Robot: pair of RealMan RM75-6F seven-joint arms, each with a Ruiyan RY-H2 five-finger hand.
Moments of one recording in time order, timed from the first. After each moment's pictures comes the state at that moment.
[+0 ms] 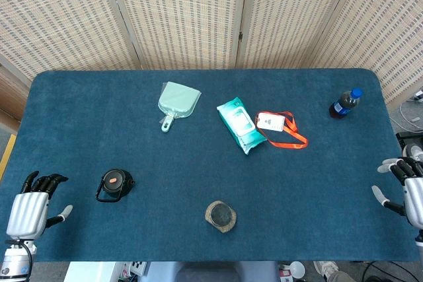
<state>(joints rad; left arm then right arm) -0.08 -1.25 -0.05 -1.65 1.51 1.53 0.22 0.03 -1.06 0.10 -1.60 -1.50 1.57 0.01</state>
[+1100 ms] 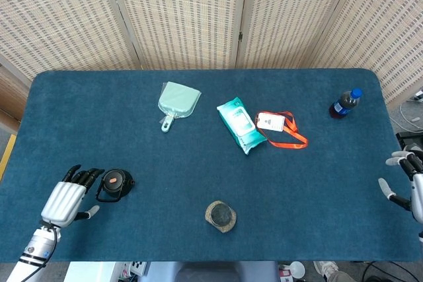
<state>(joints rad) -0.24 -1.21 -0.03 -1.67 1.55 1.27 0.23 0.03 -1.08 0.14 -1.60 -1.48 1.62 -0.04</state>
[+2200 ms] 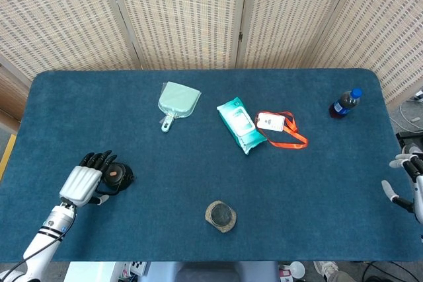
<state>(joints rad) -0.40 -1.26 -0.08 -1.60 1.37 1.08 0.32 0.02 -1.08 0.14 -1.59 -1.46 1.61 -0.04</state>
